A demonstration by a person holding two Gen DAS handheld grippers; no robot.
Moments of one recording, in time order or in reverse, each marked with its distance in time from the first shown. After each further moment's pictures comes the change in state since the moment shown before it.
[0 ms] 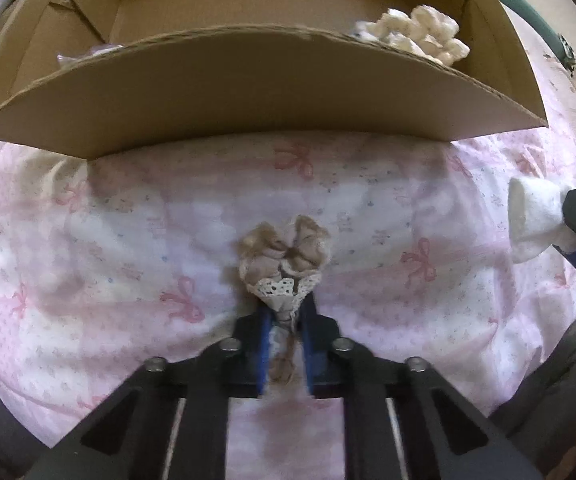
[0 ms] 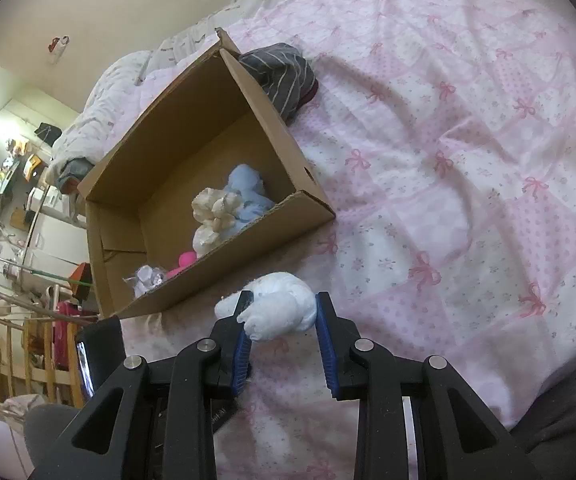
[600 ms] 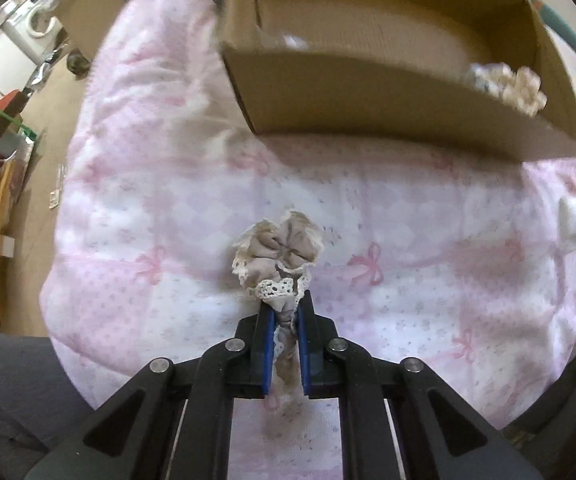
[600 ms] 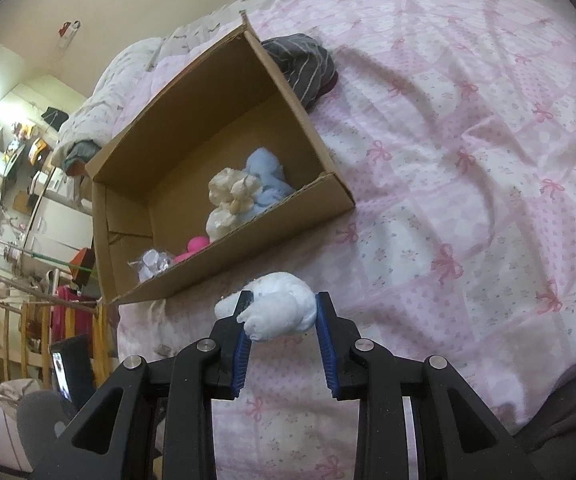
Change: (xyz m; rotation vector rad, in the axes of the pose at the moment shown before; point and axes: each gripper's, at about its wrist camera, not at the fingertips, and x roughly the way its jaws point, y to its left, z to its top) left arm -0.033 0.078 -0.030 -0.092 -0.053 0.149; right arm 0.009 0.017 -0.008 -0.060 0.025 0.005
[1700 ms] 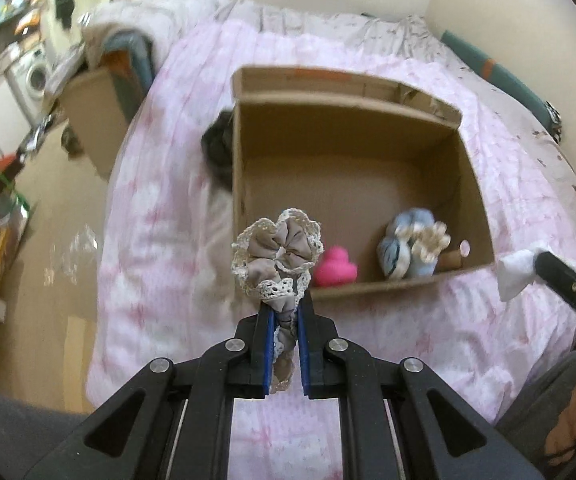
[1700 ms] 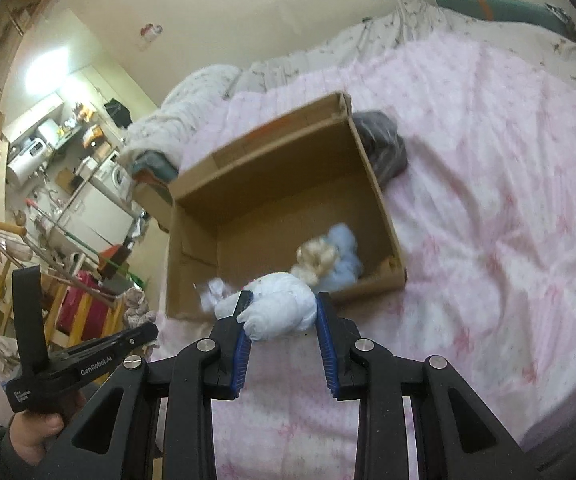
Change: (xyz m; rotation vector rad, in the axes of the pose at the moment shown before) left arm -0.122 0.008 0.061 0.068 -0.333 -0.087; right arm -0.060 0.046 0.019 -0.219 -0.200 0.115
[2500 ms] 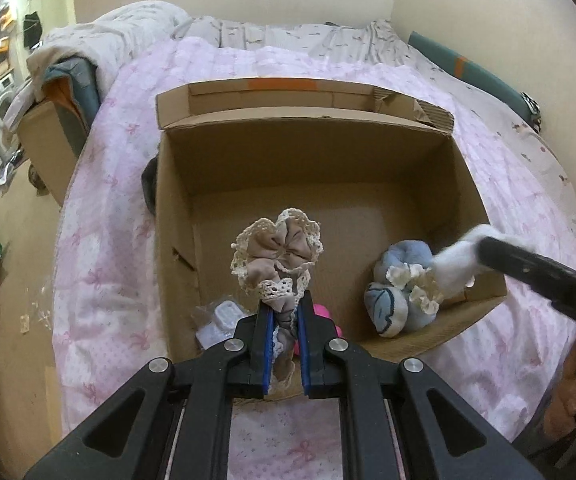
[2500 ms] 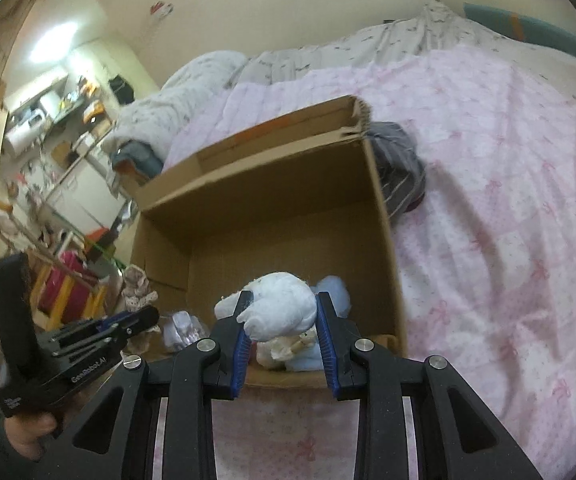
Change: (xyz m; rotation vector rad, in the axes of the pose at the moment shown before) left arm 0.067 -0.022 0.033 0.079 -0.057 -0.088; right arm 0.075 -0.006 0.039 -0.119 0.055 -0.029
